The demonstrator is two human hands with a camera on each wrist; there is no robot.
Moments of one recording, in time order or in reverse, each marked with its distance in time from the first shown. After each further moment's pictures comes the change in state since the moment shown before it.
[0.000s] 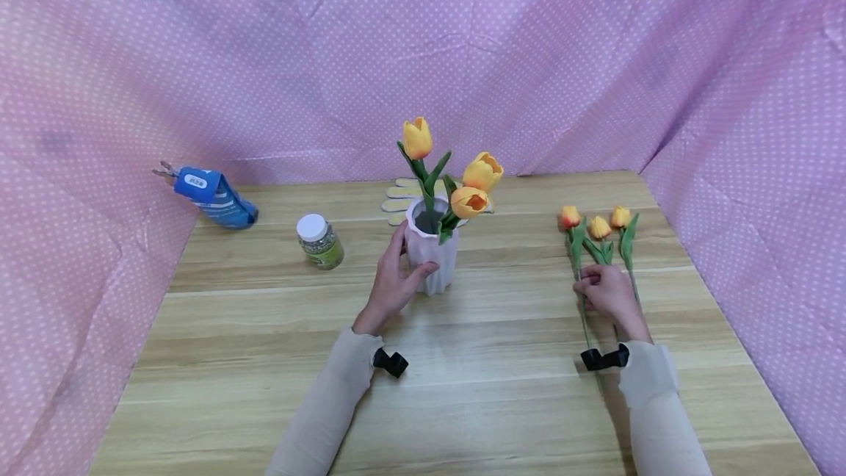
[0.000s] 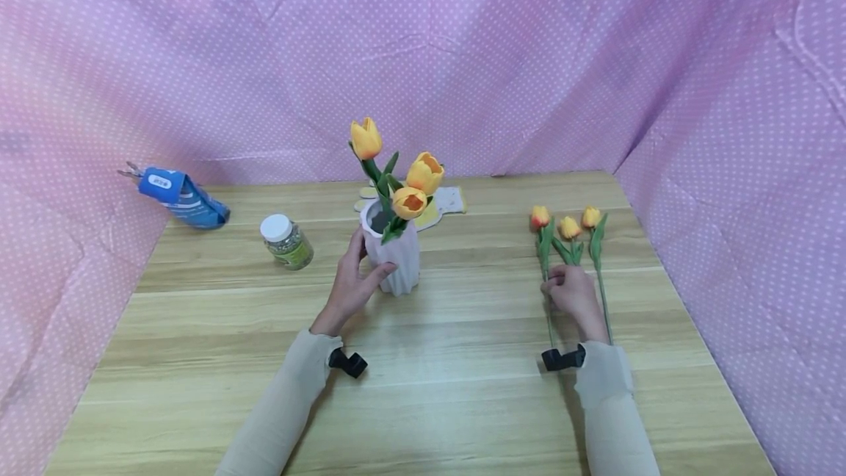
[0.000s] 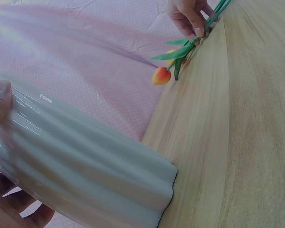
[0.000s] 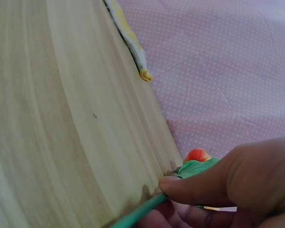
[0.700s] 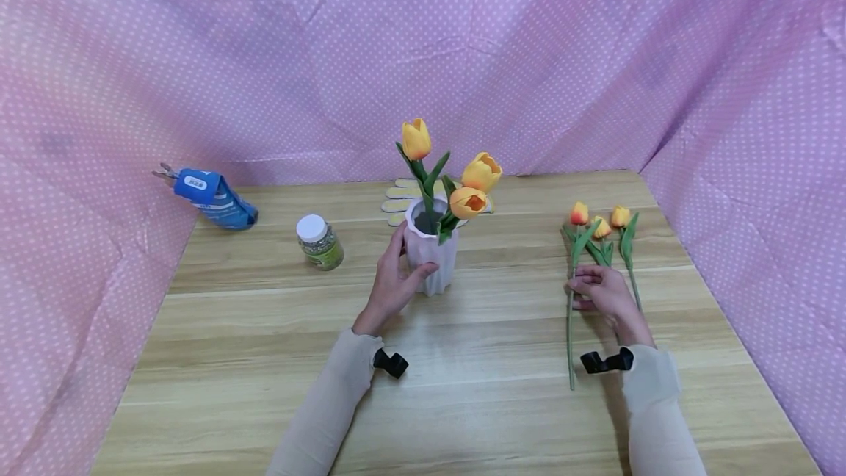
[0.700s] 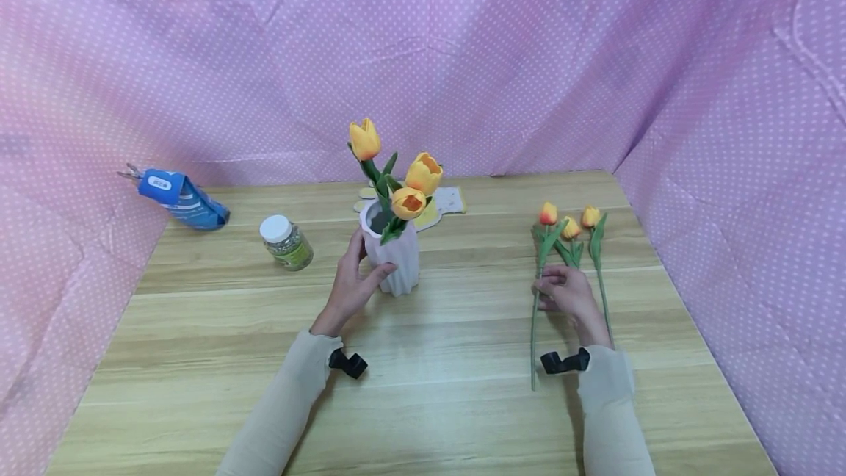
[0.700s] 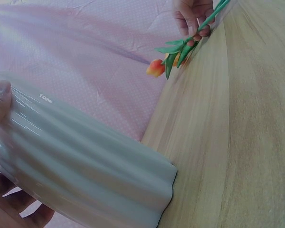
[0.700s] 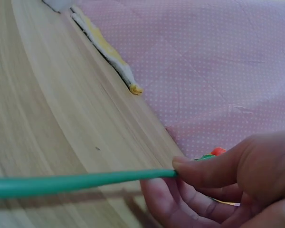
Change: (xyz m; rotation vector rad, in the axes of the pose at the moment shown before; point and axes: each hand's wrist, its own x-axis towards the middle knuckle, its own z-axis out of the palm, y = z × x) left_hand 0.000 -0.001 0.000 -0.008 0.000 0.000; right_hand 0.001 0.005 0.006 0.512 -0.153 0.078
